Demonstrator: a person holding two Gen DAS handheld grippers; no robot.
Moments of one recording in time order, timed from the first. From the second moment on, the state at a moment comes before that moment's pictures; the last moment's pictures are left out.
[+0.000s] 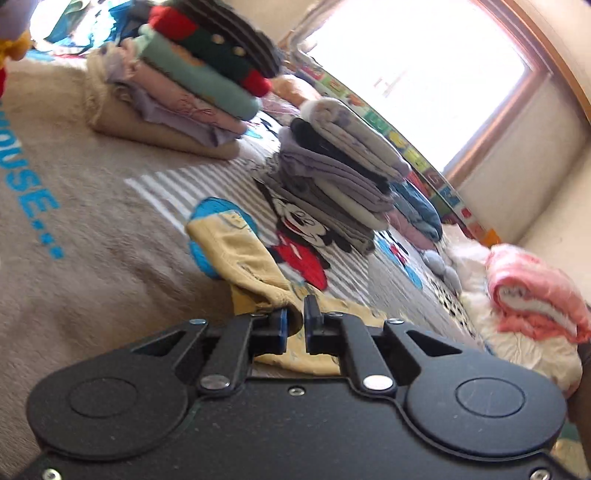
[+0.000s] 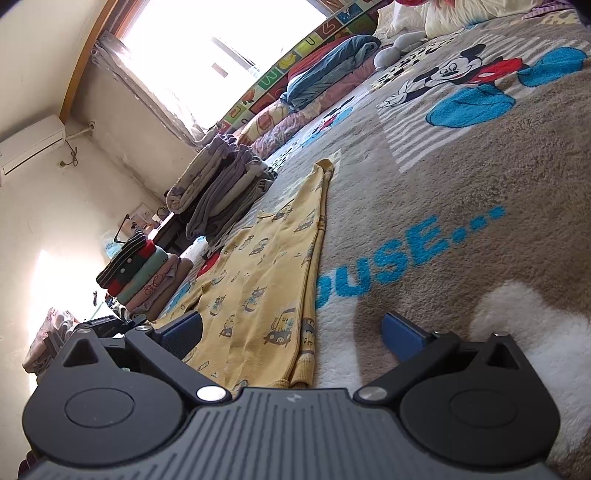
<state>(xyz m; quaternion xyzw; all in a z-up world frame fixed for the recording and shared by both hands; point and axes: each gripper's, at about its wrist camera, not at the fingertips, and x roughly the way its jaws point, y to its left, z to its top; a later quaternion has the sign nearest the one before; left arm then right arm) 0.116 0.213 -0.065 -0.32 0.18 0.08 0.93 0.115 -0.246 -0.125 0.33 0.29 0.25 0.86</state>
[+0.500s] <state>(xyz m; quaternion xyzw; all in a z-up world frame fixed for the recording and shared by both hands) 0.130 0.067 -0.078 0.02 0.27 -0.15 0.95 0.114 -0.247 -0.124 0.34 0.28 0.24 0.87</state>
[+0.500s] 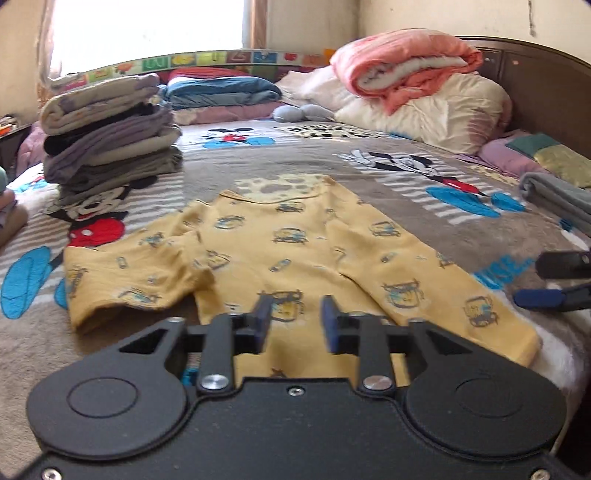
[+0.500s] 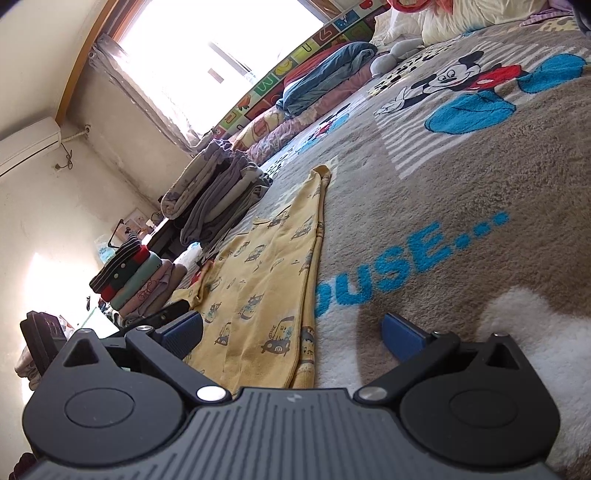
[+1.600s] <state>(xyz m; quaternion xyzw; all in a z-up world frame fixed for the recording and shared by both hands) 0.098 0.258 -0.085 -0.42 0.25 0.05 0.87 0.252 -0.030 -0.090 0.33 0.40 0.26 0.81</state>
